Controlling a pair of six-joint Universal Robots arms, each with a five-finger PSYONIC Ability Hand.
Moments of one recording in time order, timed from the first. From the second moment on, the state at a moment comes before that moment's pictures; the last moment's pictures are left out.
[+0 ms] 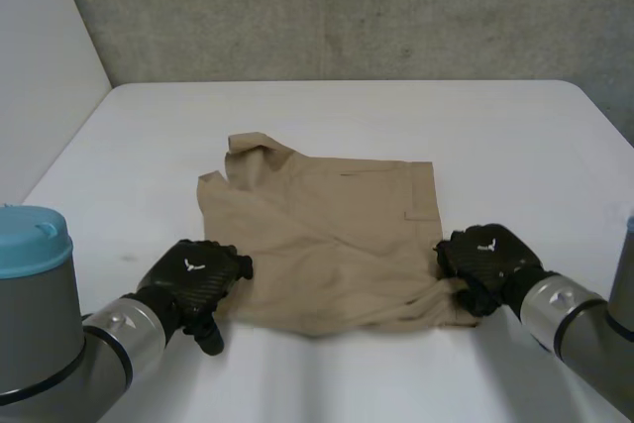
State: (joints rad) left arm 4.27 -1.74 -1.94 3.14 -1.44 3.48; right arm 1.81 -1.30 1.92 -0.11 1.24 2.69; left_hand 0.41 0.41 0.41 0.40 0.23; right_hand 0.94 1.15 1.17 1.19 0.96
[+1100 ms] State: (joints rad) left arm 4.33 -1.44 -1.78 3.17 -1.52 3.49; right arm 1.85 -1.56 1.78 -0.03 1.37 2.68; left_hand 1.13 1.19 1.19 1.20 0.97; right_hand 0.94 1.17 1.17 1.19 0.97
